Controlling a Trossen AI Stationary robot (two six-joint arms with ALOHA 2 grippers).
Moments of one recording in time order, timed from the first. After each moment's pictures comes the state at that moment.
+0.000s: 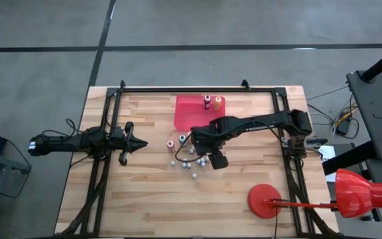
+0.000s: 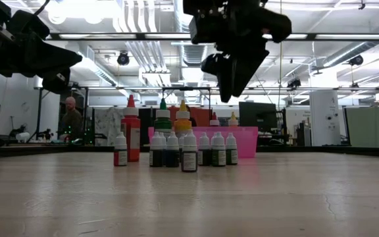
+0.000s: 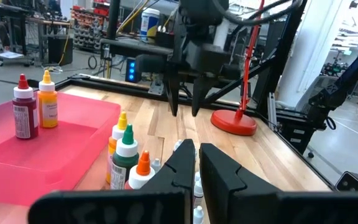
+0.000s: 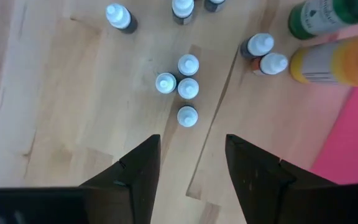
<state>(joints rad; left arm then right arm) 0.00 0.07 0.01 0.02 0.03 -0.19 0.03 1.92 1.61 -1.06 -0.11 -0.24</state>
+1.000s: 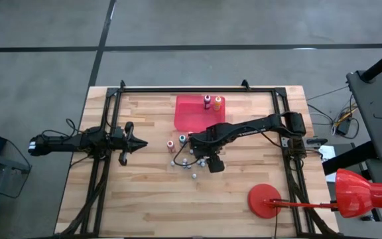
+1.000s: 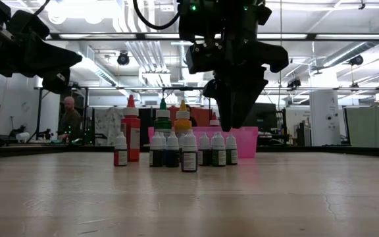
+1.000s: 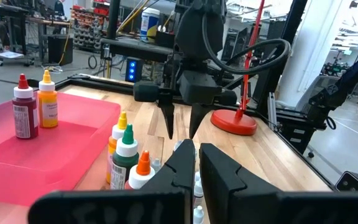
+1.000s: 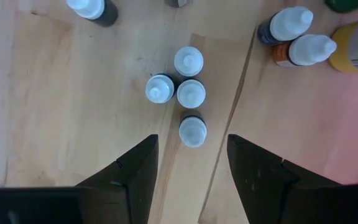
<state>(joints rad) 0.00 0.07 0.01 0.02 0.03 -0.19 0.03 1.98 1.51 -0.93 -0.10 -0.15</state>
